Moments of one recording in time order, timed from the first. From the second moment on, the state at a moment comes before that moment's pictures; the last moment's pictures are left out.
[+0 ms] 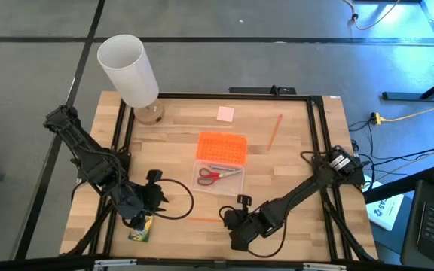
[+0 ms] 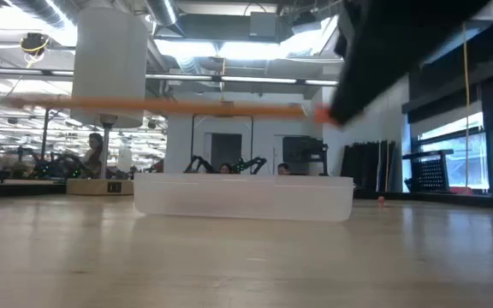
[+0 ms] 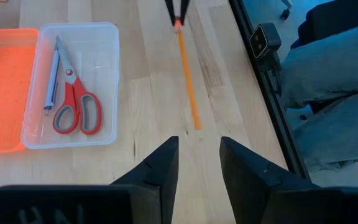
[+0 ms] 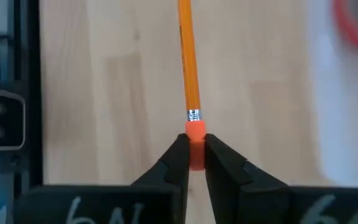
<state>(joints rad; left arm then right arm) -0.77 1.25 1.18 -0.85 -0.35 -0.50 0.61 2.02 1.53 -0.64 0.33 0.69</state>
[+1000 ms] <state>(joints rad) -0.77 1.25 1.18 -0.84 -0.36 -0.50 0.33 1.89 1.52 -1.04 0.45 0.54</state>
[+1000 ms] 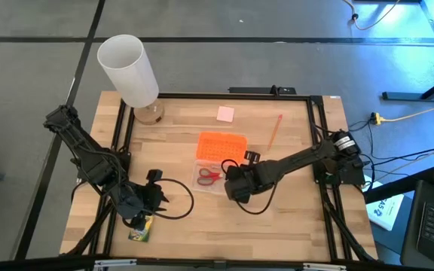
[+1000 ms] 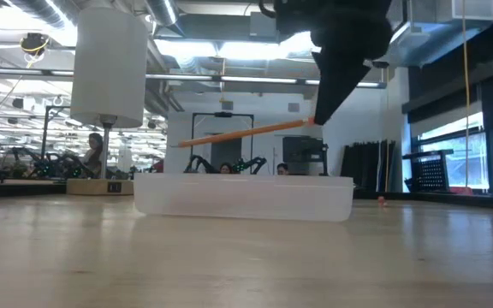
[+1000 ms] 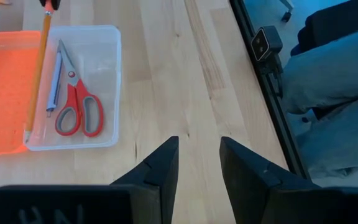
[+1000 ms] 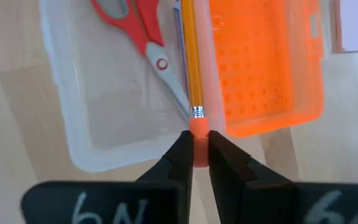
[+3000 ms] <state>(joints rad) -0.77 1.25 1.18 -0.84 -0.38 -0.51 0.24 1.94 1.51 -0.99 0.35 0.41</state>
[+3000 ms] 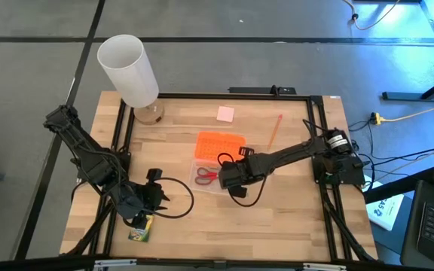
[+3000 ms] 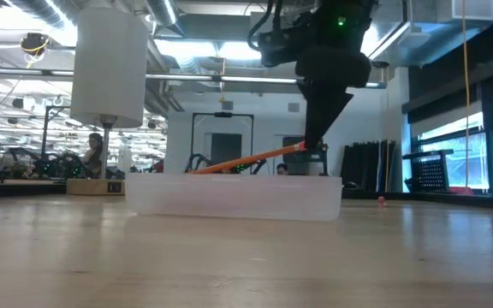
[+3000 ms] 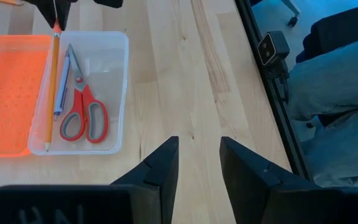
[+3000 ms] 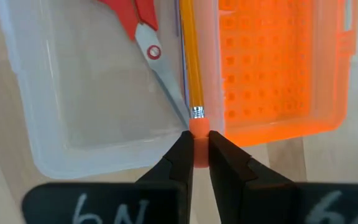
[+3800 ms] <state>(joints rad) -0.77 1.25 1.18 -0.84 -0.38 -0.52 0.19 1.94 1.51 -0.99 0.27 0.46</state>
